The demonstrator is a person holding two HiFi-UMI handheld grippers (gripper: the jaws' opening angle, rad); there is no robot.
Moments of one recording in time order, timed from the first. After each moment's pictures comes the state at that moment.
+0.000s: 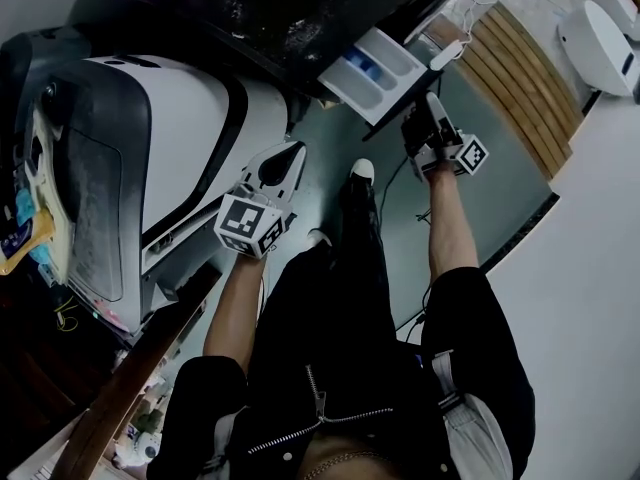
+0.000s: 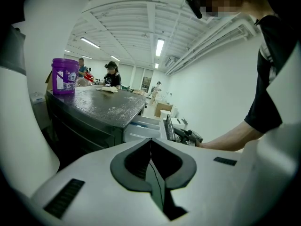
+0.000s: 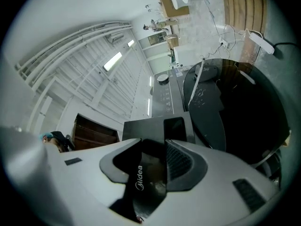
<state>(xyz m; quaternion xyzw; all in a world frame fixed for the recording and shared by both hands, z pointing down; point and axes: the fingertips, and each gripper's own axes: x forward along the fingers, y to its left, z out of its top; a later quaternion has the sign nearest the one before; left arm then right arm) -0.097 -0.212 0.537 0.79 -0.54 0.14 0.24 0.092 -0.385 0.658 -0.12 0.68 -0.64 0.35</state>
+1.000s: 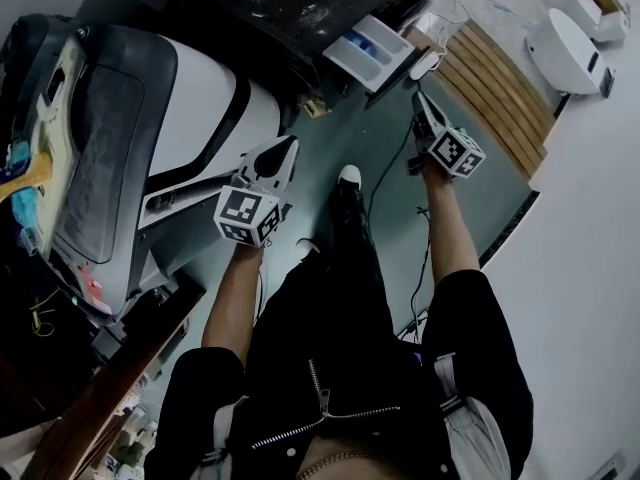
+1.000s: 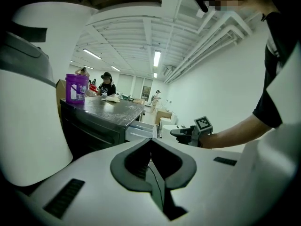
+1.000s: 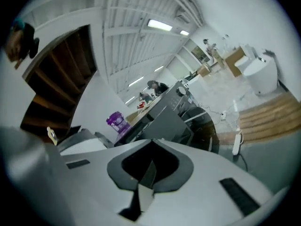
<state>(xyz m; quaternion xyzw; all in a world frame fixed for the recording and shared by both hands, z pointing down) -0.104 -0.128 0.507 0.80 -0.56 0.10 0.20 0.106 -0.314 0.608 -0.38 0.83 -0.40 0.03</state>
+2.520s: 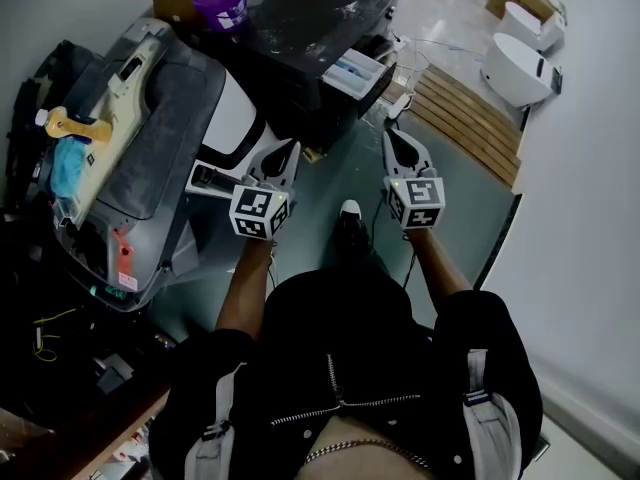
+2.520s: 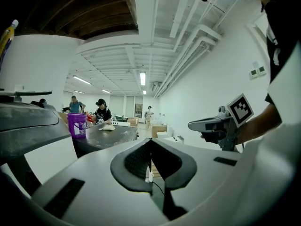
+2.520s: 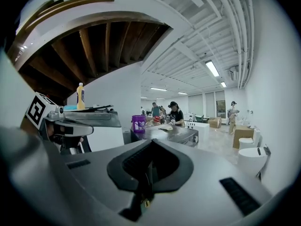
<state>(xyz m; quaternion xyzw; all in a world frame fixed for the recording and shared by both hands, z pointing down) -0.113 -0.025 0.392 0.84 -0.54 0.06 0.06 0.058 -0.078 0.394 -0.45 0.89 -0.06 -0.08</state>
